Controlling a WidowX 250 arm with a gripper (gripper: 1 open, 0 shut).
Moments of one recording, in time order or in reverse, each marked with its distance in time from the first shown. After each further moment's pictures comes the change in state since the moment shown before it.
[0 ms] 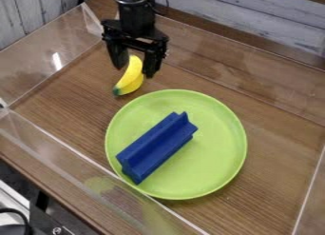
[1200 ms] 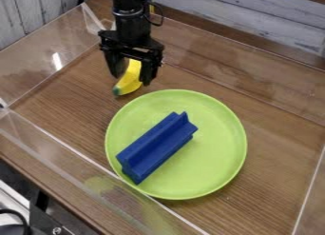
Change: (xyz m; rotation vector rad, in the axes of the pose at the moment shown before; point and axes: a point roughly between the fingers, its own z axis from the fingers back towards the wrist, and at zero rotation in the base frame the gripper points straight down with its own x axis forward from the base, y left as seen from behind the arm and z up) arm 0.004 0.007 -0.019 -0.018 0.010 0.025
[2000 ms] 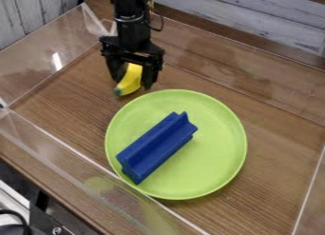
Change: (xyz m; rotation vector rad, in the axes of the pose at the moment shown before) arm 0.004 0.001 -0.010 -0.008 0.014 0.025
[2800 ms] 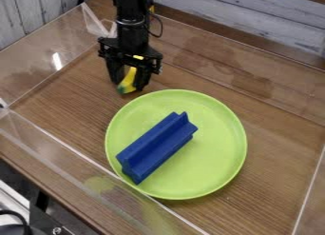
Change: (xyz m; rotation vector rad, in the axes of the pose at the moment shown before) arm 0.002 0.000 -0.006 0.078 0.042 -0.009
